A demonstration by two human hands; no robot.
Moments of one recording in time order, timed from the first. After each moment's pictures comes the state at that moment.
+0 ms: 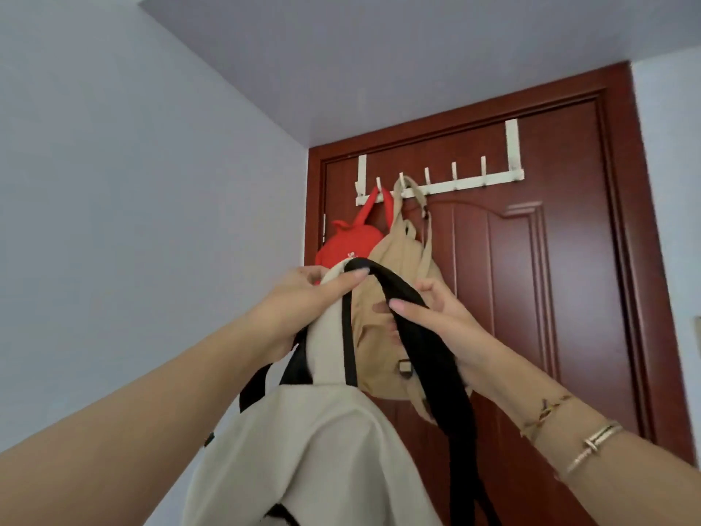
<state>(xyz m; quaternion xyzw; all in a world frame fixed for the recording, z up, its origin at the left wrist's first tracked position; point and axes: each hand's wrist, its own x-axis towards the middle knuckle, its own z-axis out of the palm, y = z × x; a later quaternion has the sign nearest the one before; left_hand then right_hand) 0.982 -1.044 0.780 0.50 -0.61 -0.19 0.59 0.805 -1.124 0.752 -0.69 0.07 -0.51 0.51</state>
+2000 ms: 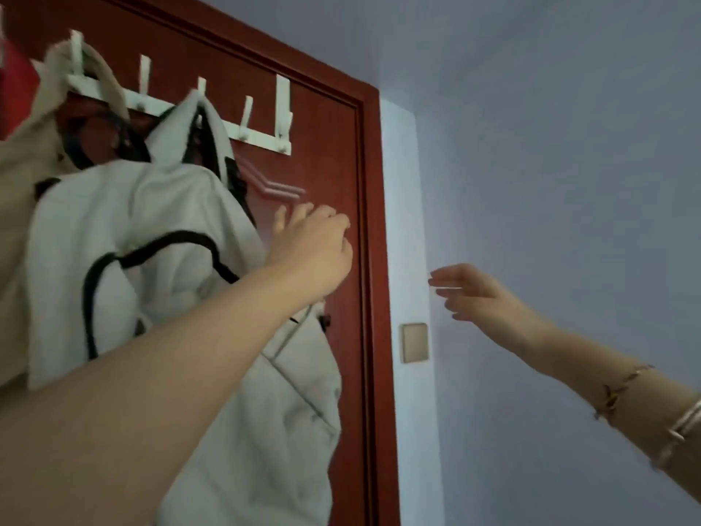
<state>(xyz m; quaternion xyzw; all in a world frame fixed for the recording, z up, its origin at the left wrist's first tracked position) 0.769 -1.413 0.865 0.22 -0.81 0.20 0.51 0.583 -1.288 0.801 -0.56 0.59 -0.57 -0.06</state>
